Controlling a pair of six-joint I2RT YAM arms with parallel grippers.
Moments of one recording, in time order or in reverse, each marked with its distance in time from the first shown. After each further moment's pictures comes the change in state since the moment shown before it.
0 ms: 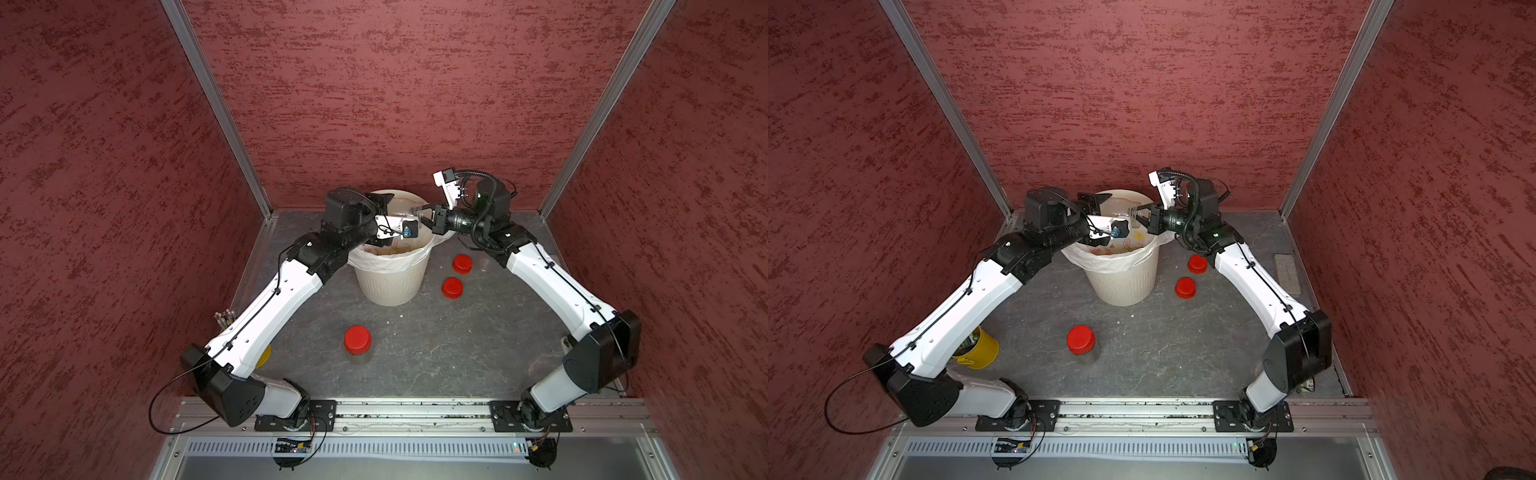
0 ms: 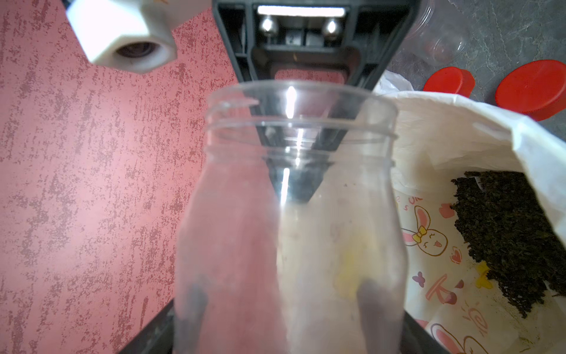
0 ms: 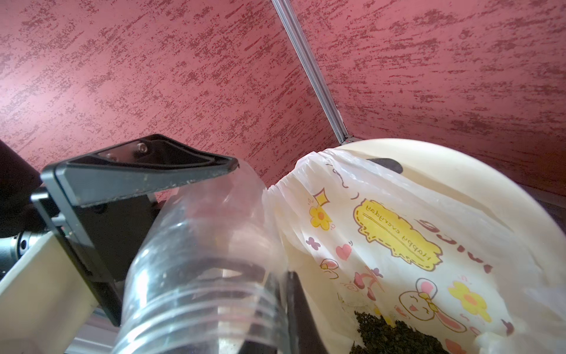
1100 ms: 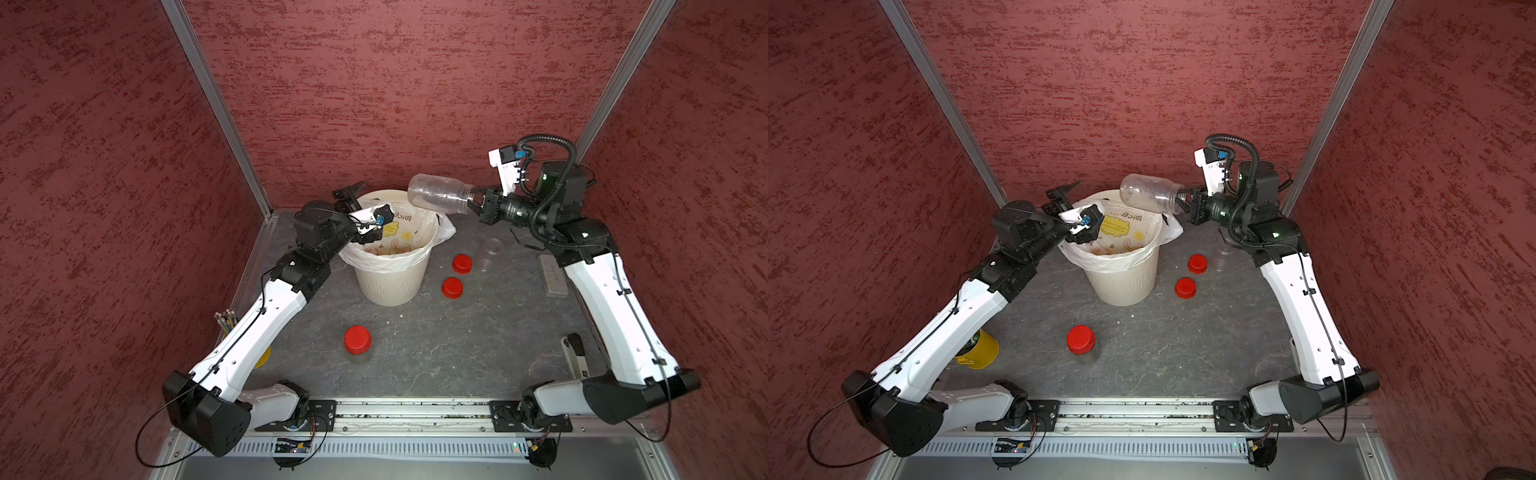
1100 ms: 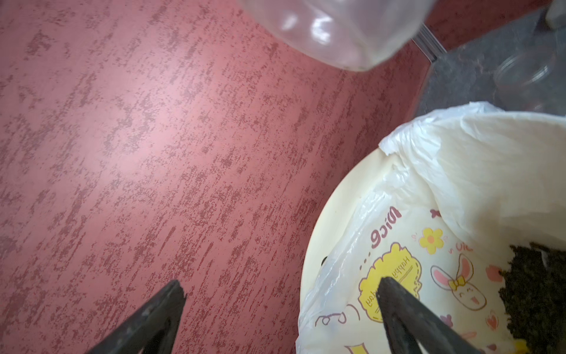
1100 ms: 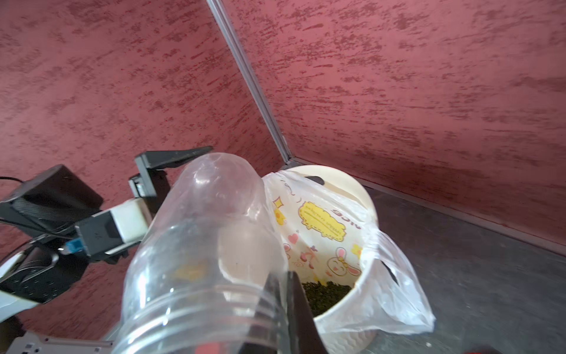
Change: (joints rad) left arm 0.112 -0.176 -0.276 0.394 0.034 -0.333; right arm -0.166 -0.179 0.303 -0.606 0.169 -0.206
